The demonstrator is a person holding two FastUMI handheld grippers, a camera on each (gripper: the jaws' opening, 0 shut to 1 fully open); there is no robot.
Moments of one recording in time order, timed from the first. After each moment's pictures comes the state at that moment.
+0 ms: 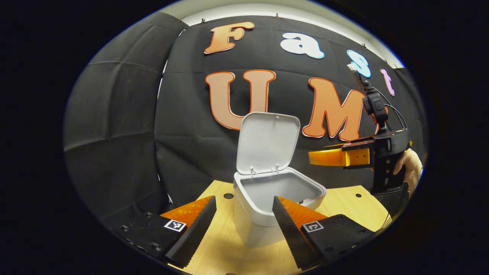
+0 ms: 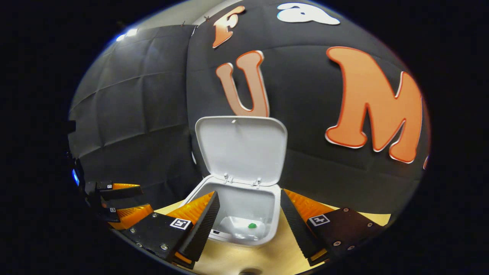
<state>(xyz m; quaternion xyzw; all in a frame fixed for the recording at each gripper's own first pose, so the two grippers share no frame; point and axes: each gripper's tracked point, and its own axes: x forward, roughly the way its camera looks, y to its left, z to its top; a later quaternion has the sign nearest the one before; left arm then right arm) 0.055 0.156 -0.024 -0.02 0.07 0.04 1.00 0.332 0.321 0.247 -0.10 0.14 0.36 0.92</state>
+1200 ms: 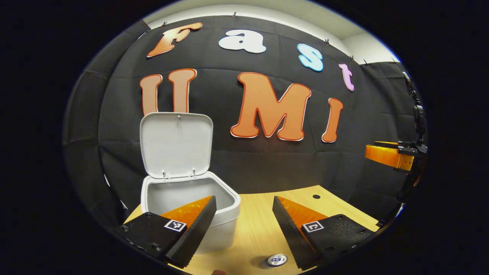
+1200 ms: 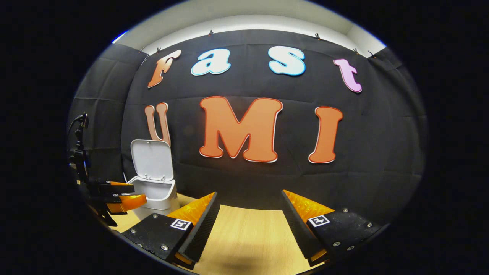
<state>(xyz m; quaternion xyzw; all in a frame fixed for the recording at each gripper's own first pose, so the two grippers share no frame) 0.084 -0.057 -0.037 -0.02 0.05 -0.13 0.99 0.240 0.006 0.288 -0.08 -0.01 0.08 0.99</state>
